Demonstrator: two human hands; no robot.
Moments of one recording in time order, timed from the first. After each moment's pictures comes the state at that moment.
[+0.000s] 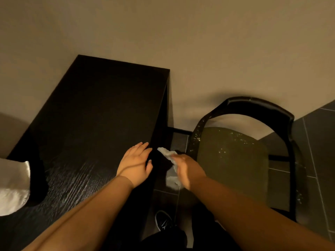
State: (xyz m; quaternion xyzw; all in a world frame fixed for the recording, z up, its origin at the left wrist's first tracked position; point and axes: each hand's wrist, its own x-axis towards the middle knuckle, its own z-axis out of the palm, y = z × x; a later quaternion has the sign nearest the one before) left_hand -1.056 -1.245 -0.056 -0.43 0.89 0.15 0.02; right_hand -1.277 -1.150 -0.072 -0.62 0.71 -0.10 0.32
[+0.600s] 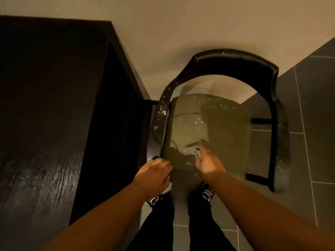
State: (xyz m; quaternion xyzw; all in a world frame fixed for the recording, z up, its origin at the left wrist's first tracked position) left_hand -1.212 -1.120 -0.167 -0.22 0.94 0.23 0.12; right_hand -1.448 -1.021 -0.185 -0.38 0.83 -0.05 0.40
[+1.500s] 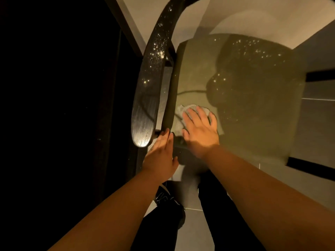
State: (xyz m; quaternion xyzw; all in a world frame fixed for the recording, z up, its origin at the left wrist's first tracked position) left_hand -1.225 -1.070 -0.368 -0.42 0.85 0.25 0.18; right_hand -1.417 -1.041 -0.389 -0.61 0.77 -0.05 0.16
